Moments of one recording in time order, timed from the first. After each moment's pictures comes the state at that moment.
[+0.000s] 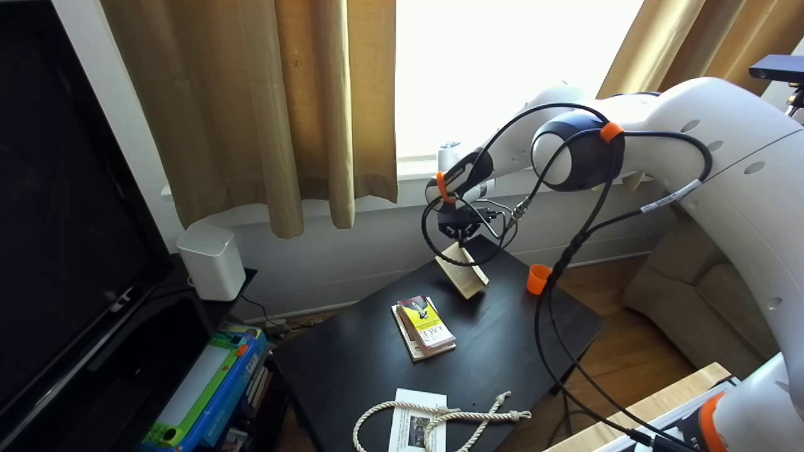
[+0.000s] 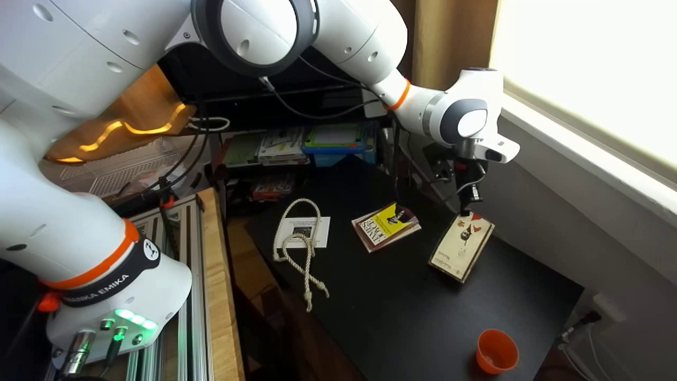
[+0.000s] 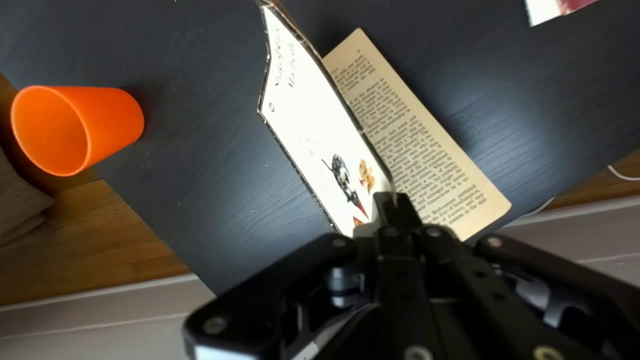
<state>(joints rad) 0.11 1.16 -0.14 -1.27 -0.13 2.33 0.55</state>
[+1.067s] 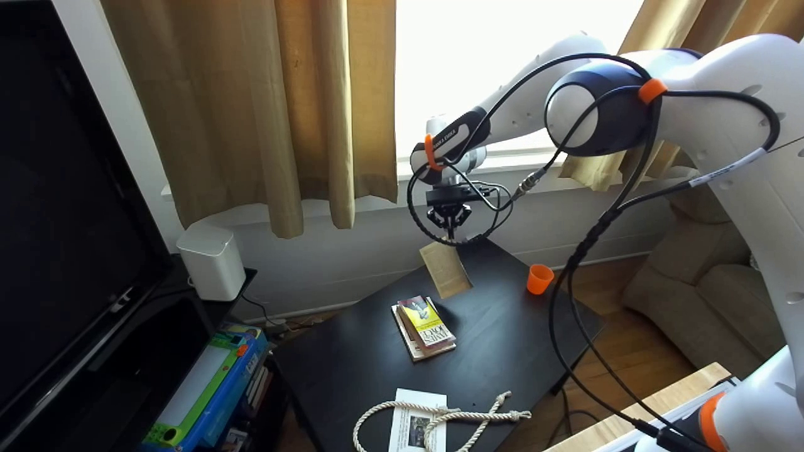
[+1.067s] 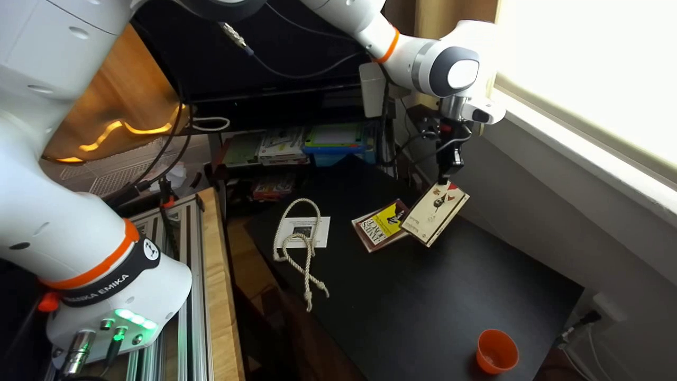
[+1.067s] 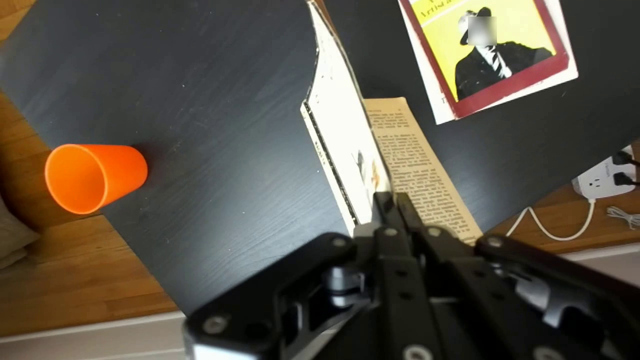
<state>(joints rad) 0.15 0.97 -0.10 -1.38 -0.07 2.13 0.49</state>
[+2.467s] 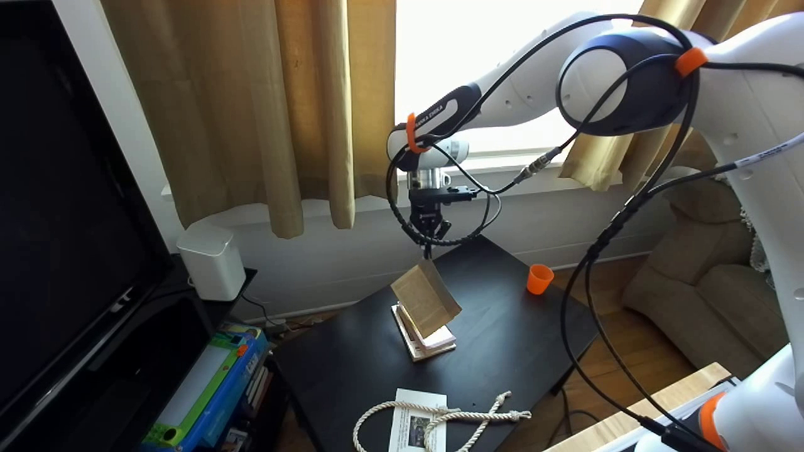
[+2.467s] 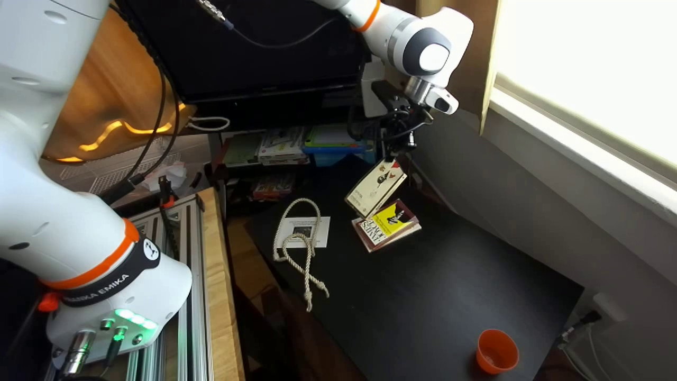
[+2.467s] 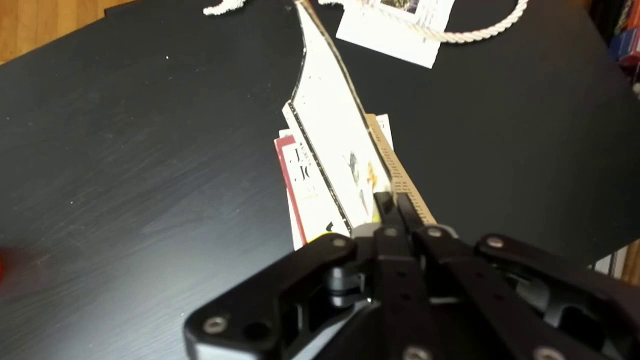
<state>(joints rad) 0.14 0.89 0.05 -1.45 0.09 1.90 0.27</state>
